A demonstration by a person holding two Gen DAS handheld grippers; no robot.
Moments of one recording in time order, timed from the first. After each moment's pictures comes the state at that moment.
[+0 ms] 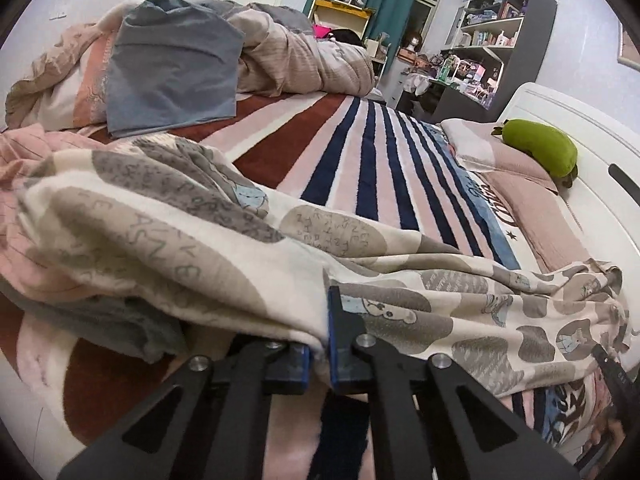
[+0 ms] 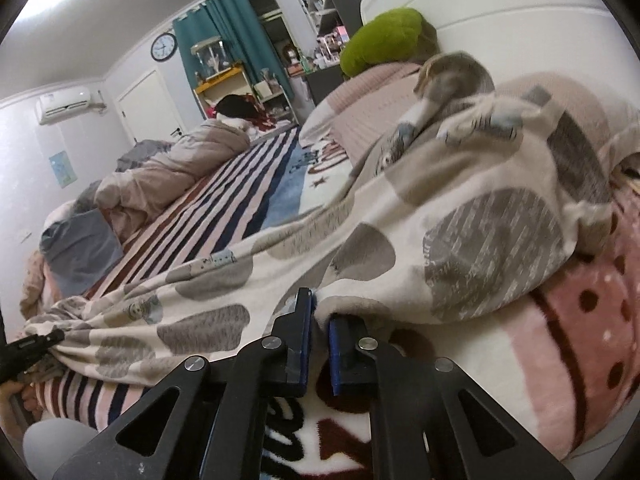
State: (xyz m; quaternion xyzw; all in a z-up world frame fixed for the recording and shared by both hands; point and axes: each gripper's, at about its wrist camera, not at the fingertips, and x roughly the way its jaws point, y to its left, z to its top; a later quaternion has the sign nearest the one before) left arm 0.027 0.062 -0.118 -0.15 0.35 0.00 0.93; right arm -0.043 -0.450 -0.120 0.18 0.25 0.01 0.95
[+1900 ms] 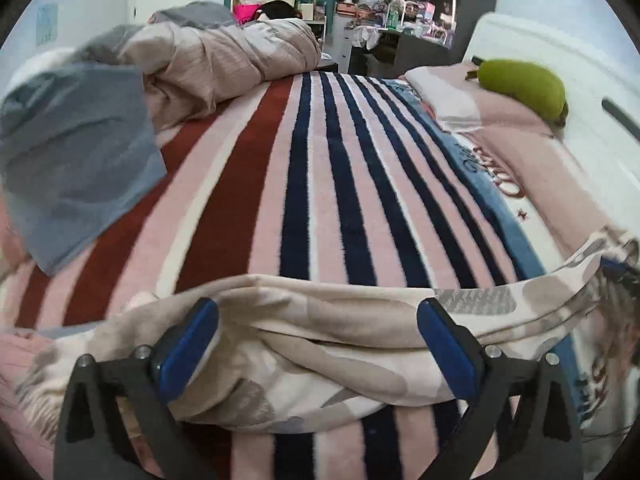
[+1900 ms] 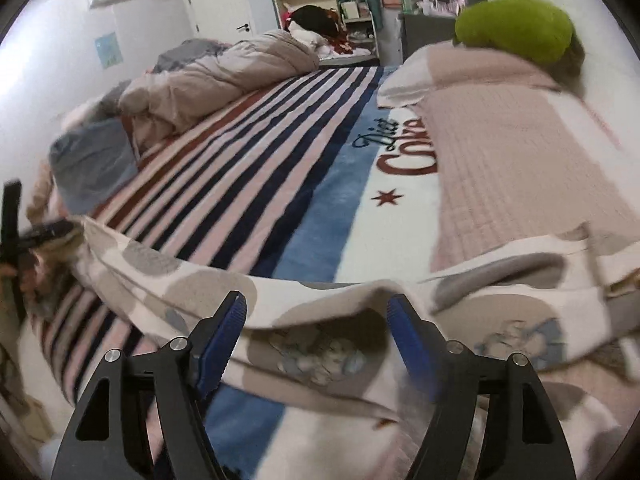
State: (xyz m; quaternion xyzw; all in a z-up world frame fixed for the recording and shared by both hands) left arm 0.186 0.056 -0.076 -0.01 0.40 -0.08 0.91; right arm 0.136 -0.436 -0.058 0.02 0.39 0.14 0.91
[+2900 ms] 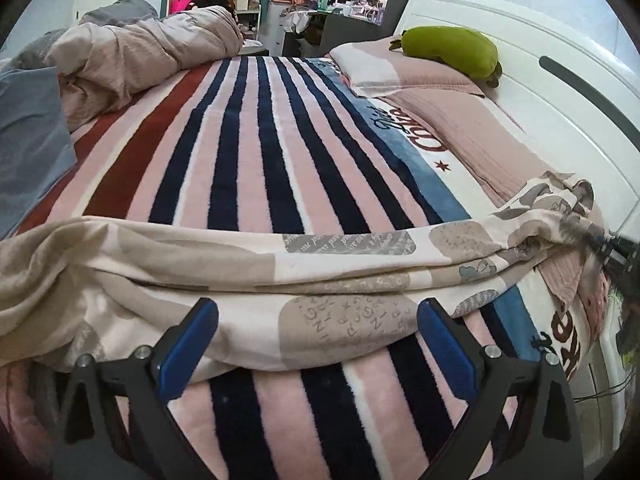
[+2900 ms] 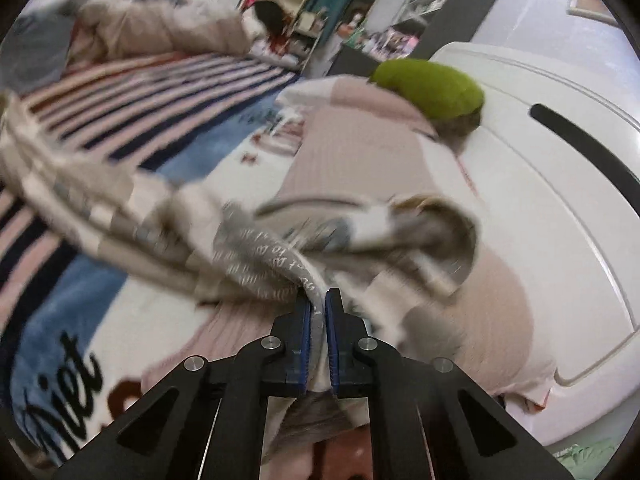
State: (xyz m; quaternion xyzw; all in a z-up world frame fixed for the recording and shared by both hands) left arm 0.146 -0.036 -0.108 -0.01 0.42 -0.19 0.89; right arm 0.028 -0.472 -0.058 -0.20 0.34 -0.07 0.92
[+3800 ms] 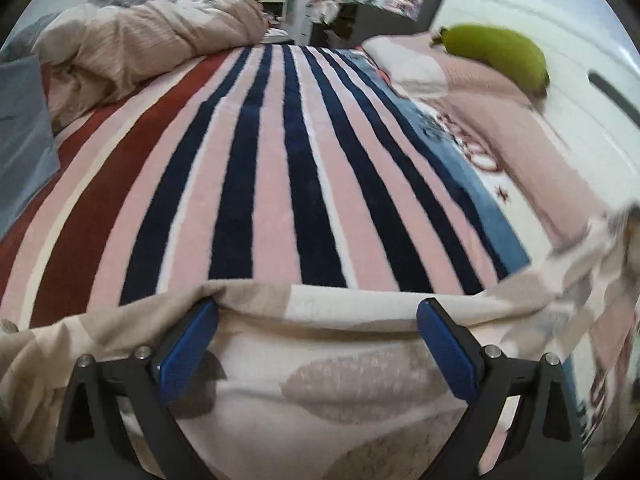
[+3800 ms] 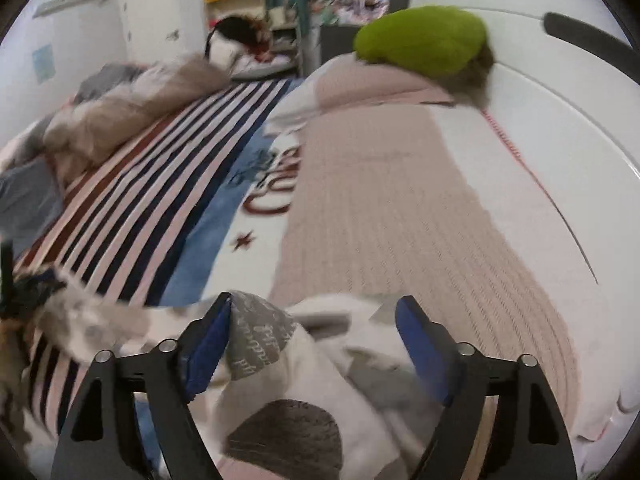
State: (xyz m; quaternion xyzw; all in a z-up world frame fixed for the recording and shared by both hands) left arm 0.254 -0.039 -0.135 -0.03 0.43 -0.14 0.89; right arm 0.146 -0.548 0.016 0.01 0.40 0.01 0.91
